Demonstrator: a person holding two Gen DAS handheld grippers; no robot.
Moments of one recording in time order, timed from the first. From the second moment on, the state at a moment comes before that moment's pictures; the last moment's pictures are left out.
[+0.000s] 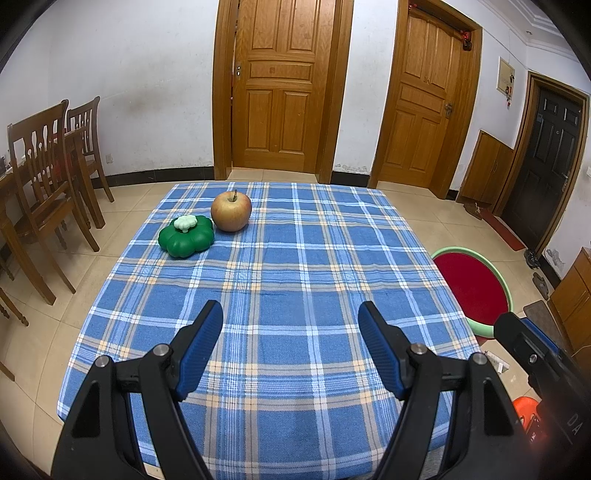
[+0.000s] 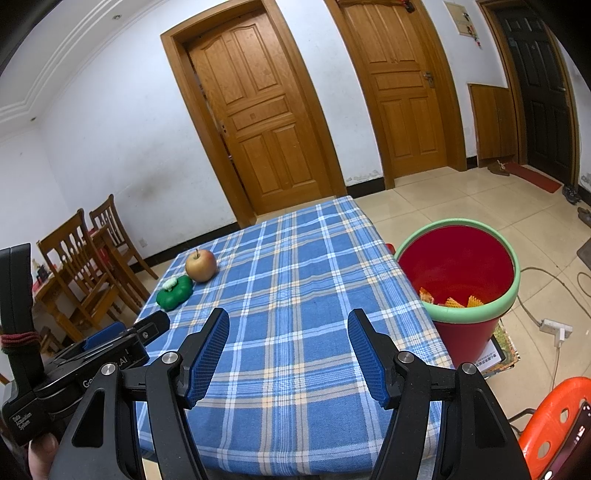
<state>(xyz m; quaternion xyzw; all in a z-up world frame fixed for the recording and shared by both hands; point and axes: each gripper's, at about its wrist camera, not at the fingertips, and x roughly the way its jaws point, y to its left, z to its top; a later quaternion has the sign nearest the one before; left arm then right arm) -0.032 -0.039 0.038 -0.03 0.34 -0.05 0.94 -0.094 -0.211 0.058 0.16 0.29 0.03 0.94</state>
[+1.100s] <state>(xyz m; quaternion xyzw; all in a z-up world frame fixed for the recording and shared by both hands) -0.031 -0.041 0.039 -0.03 0.34 -0.05 0.94 -0.095 -0.212 0.058 0.16 0.29 0.03 0.94</state>
